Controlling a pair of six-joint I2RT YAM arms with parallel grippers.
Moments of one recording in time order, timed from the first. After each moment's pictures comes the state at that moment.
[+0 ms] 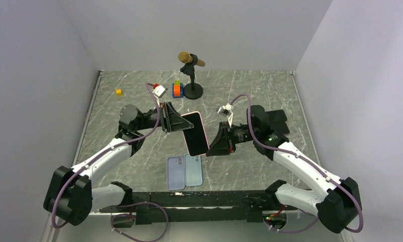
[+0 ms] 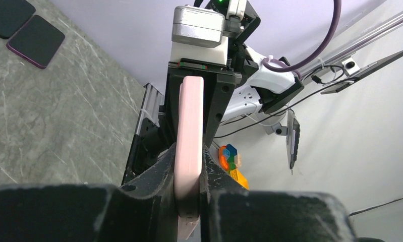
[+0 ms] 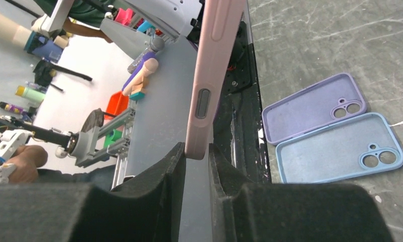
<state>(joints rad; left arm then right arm) -0.44 1.17 0.66 0.83 1.00 -1.18 0.58 1.04 0.74 -0.02 -1.12 0.46</state>
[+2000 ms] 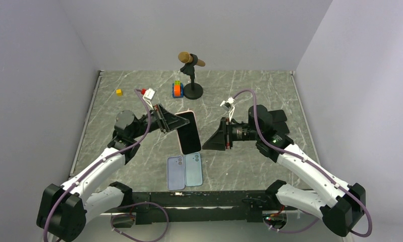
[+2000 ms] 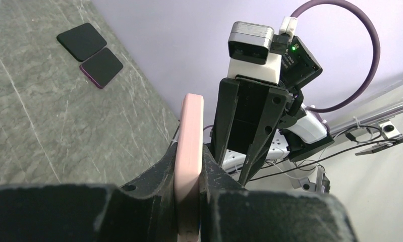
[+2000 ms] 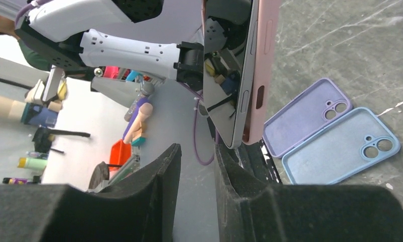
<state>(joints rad) -0.43 1.01 0.60 0.59 0.74 -1.09 0.65 0.98 0.81 -0.09 -0.84 0.67</state>
